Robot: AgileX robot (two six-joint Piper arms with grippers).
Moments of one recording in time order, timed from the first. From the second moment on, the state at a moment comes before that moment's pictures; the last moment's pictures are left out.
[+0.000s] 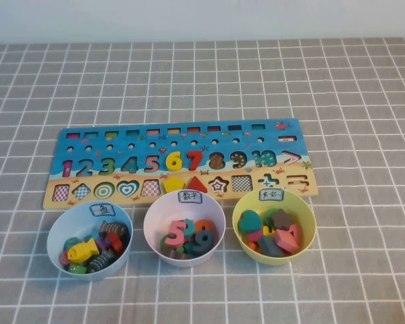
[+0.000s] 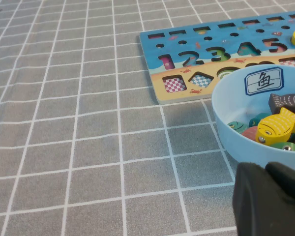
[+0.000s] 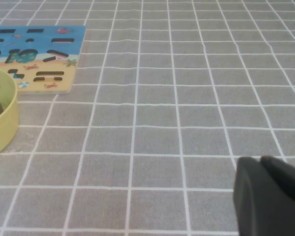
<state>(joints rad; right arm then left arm) 0.02 -0.01 0.03 0.10 0.38 -0.05 -0.12 -0.01 0.03 0.00 0.37 0.04</state>
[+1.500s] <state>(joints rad) 0.02 -0.01 0.03 0.10 0.38 -0.05 -0.12 -0.01 0.03 -0.03 0.07 -0.23</state>
